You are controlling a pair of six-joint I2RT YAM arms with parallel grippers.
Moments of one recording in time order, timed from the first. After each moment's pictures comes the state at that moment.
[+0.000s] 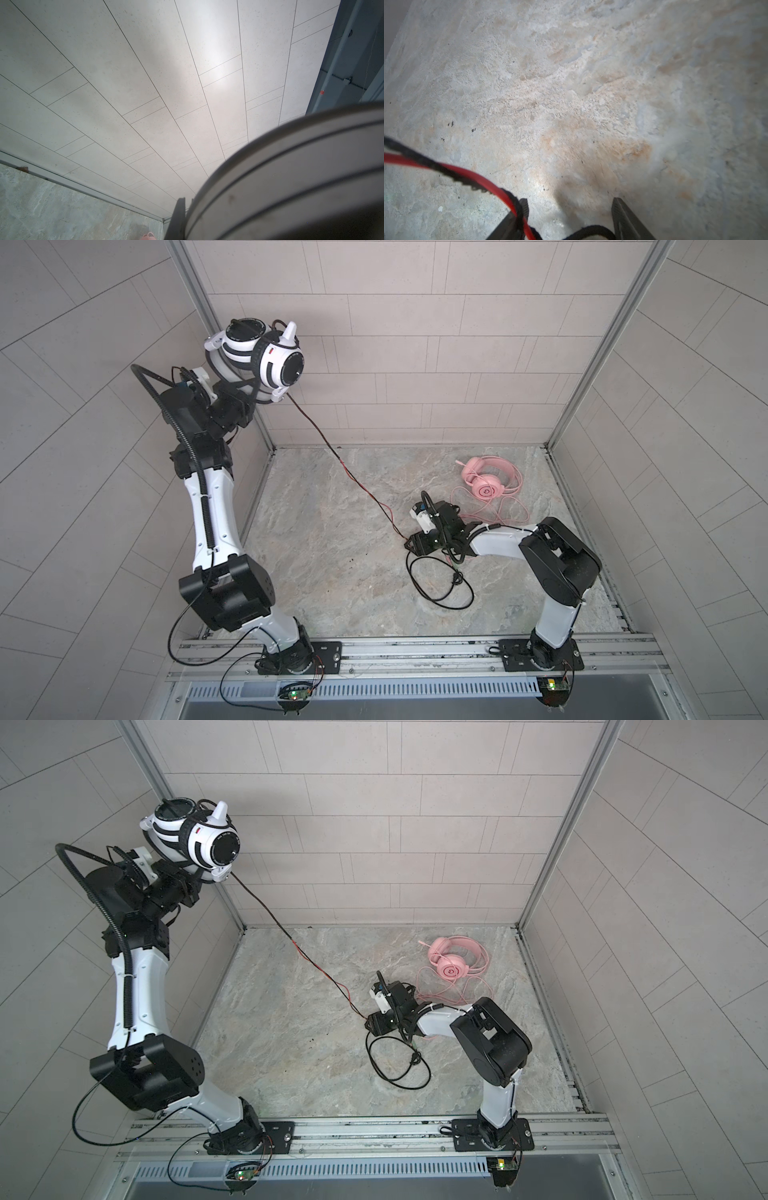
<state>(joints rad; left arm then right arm) 0.44 1.61 1.78 -0.02 0.78 -1.23 0.63 1.81 0.93 0.01 -0.27 0.27</state>
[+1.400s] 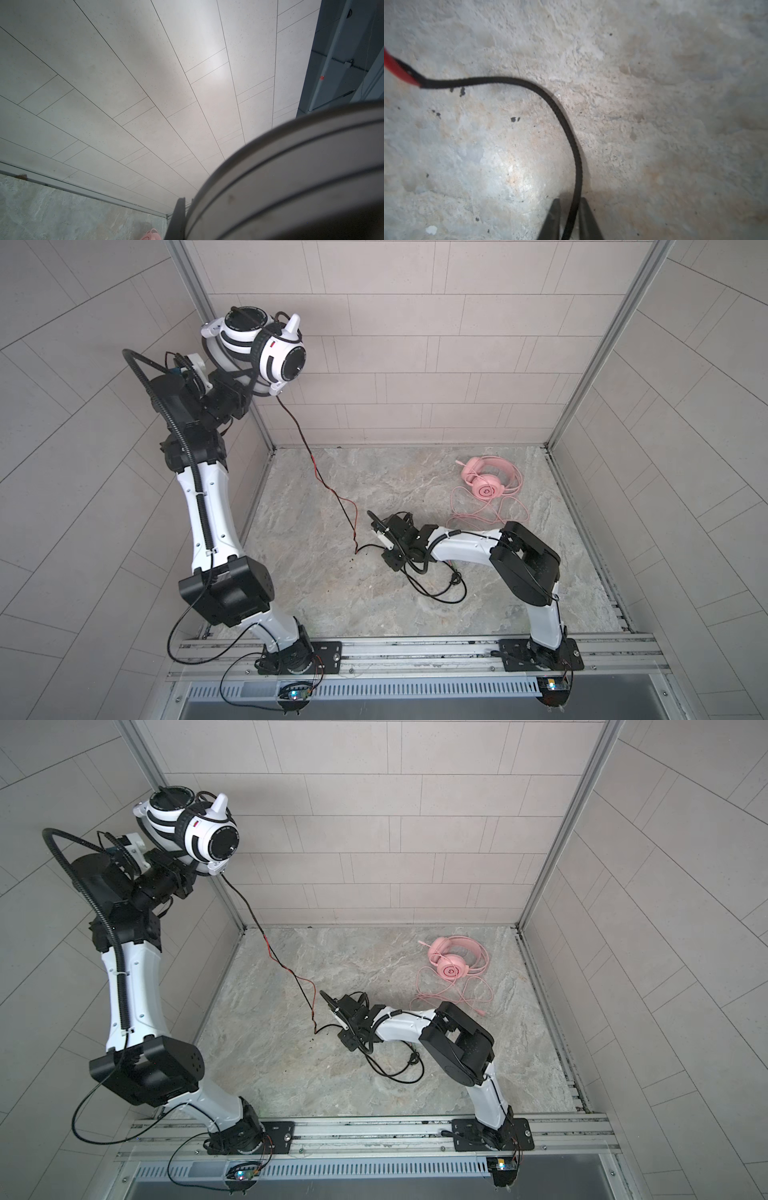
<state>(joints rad) 0.44 1.64 1.93 -0.12 0.81 -1.18 0.91 1.99 1.27 -0.32 0.04 0.15</state>
